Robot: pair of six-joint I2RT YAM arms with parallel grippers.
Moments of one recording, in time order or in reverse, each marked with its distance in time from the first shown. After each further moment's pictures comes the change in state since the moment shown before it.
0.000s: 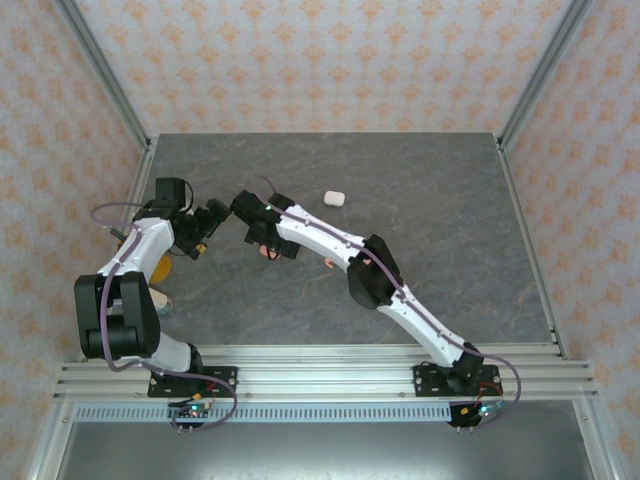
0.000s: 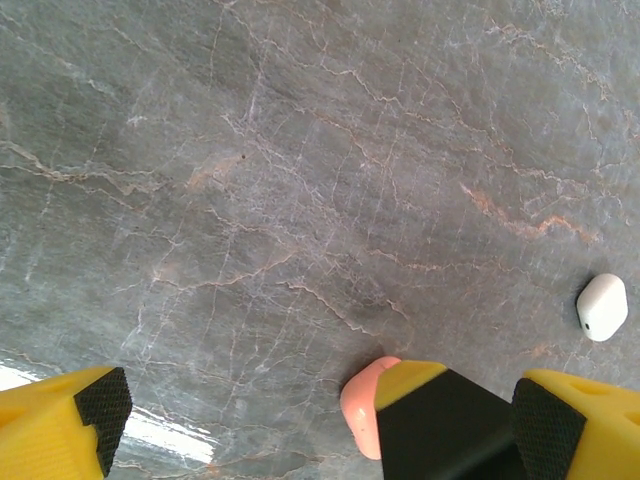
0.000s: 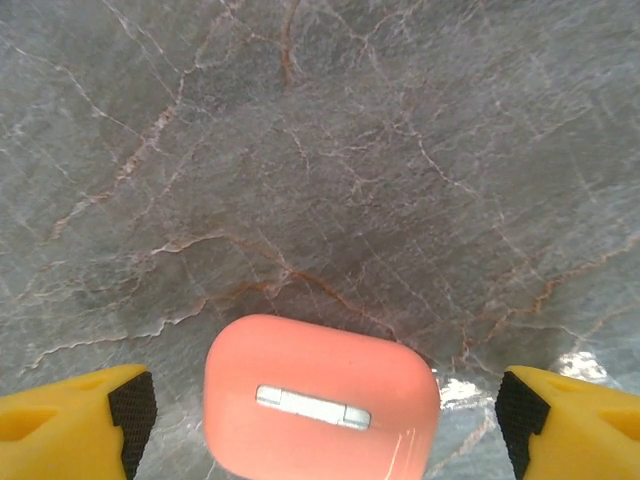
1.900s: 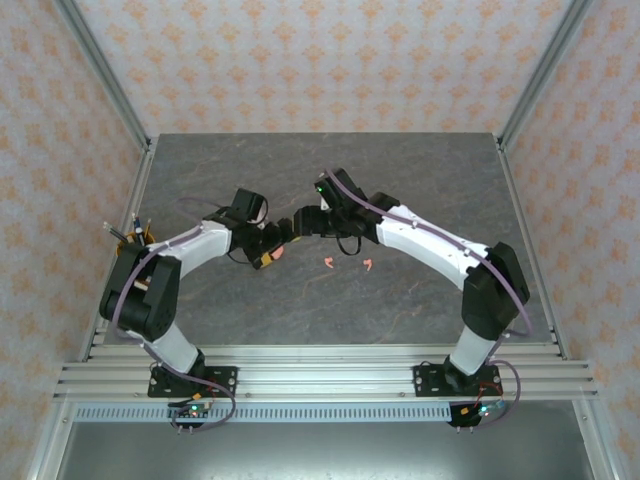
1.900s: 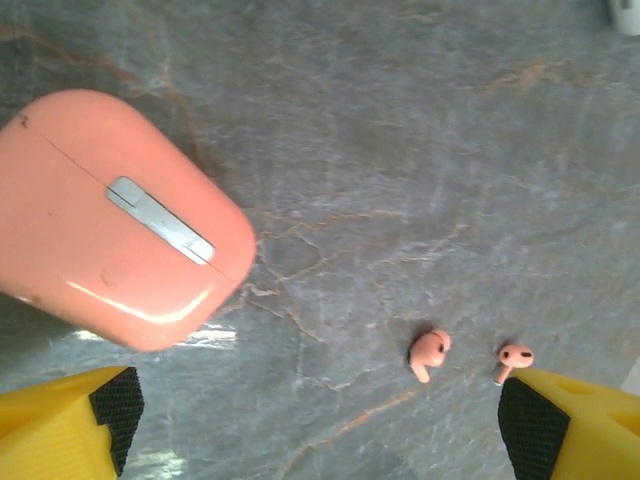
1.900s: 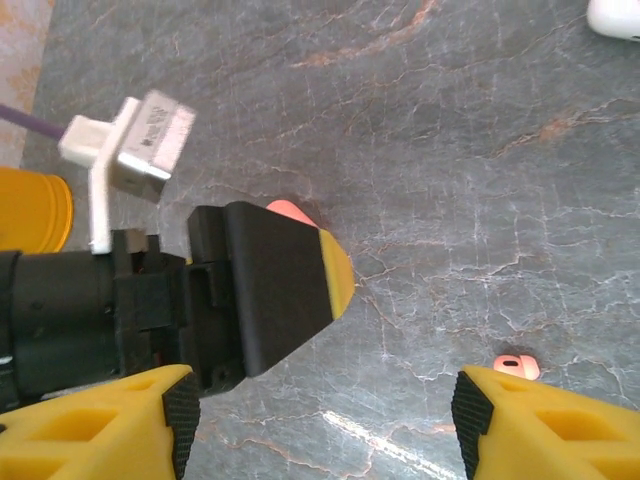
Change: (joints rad) left arm -0.444 0.142 -0.023 0.188 0.070 -0.128; right arm -0.188 -0.943 -1.112 0.608 -0.276 -0.586
